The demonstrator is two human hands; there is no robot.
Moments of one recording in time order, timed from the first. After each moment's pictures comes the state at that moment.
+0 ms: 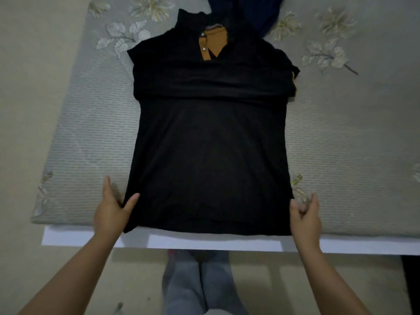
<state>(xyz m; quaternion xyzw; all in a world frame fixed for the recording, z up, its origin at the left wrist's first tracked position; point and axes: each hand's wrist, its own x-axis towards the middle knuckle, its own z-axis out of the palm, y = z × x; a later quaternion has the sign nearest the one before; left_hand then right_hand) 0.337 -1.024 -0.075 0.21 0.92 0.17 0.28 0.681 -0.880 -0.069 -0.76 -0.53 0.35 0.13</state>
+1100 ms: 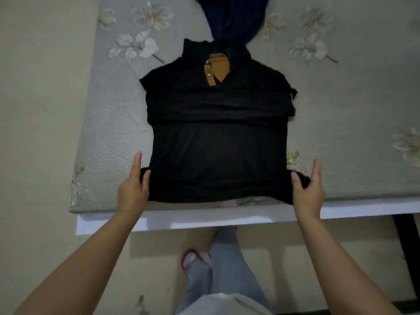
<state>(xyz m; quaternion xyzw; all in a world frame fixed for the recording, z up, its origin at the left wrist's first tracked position) 0.328 -1.036 -0.026 0.39 0.86 0.27 0.21 0.652 -0.917 -0.020 -0.73 -0.54 0.30 0.29</state>
